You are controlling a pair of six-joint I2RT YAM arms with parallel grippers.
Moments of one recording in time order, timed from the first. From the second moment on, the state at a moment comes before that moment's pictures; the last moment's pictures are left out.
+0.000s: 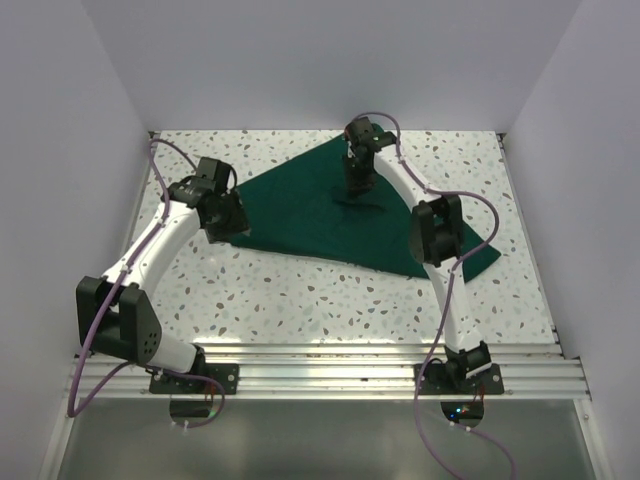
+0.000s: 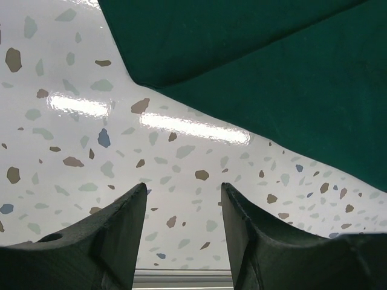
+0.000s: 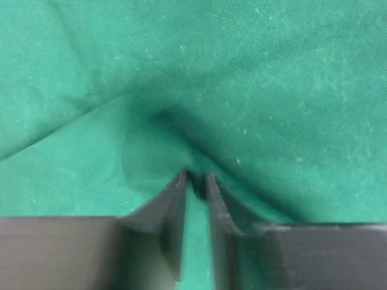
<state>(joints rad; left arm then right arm) -0.23 1.46 1.23 -0.88 -0.04 -0.56 0.40 2.49 2.36 -1.00 -0.02 0.26</state>
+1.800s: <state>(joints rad) -0.23 1.63 1.23 -0.76 0.08 -0.56 0.36 2.57 2.40 -0.85 -0.09 0.14</state>
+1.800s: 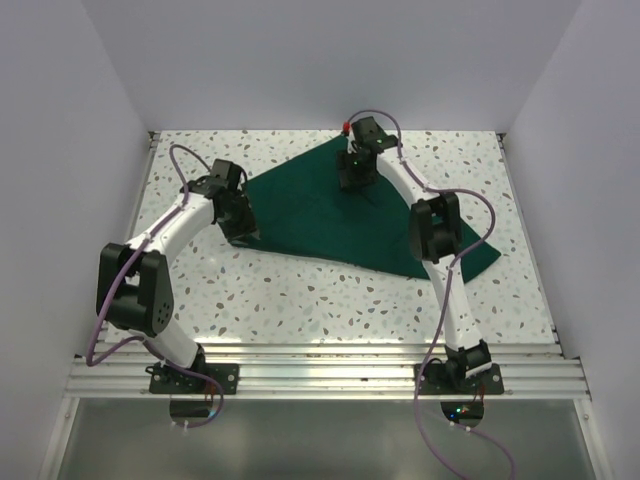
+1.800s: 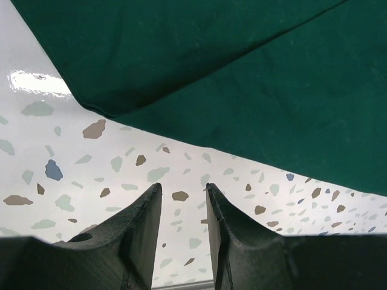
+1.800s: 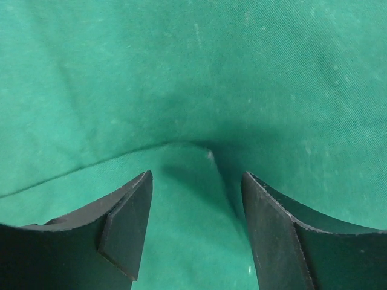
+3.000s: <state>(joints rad) -0.23 1.66 1.27 -0.74 0.08 -0.57 0.34 2.66 2.47 -0.69 -0.01 0.14</state>
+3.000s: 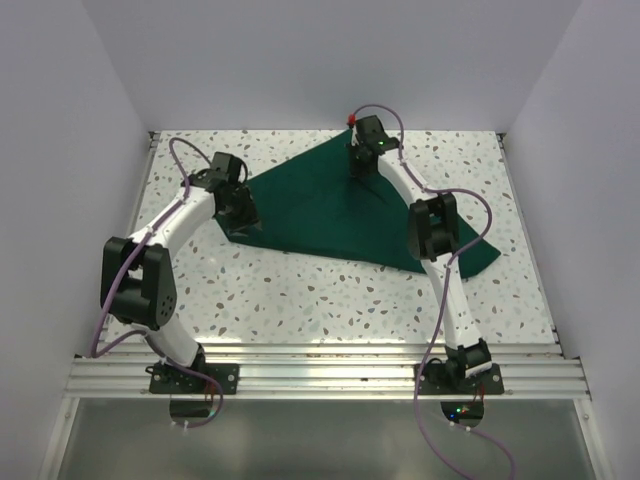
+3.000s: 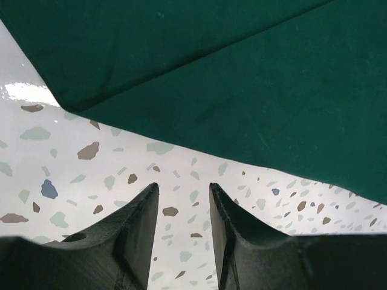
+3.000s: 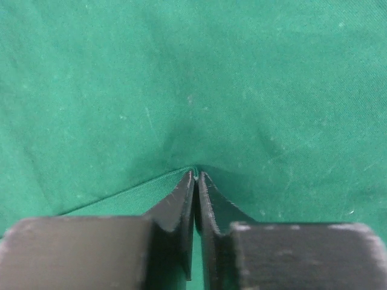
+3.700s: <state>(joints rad) -0.01 1.87 1.48 -0.73 0.04 -0.48 0.24 2.35 2.35 -0.85 -0.04 0.38</state>
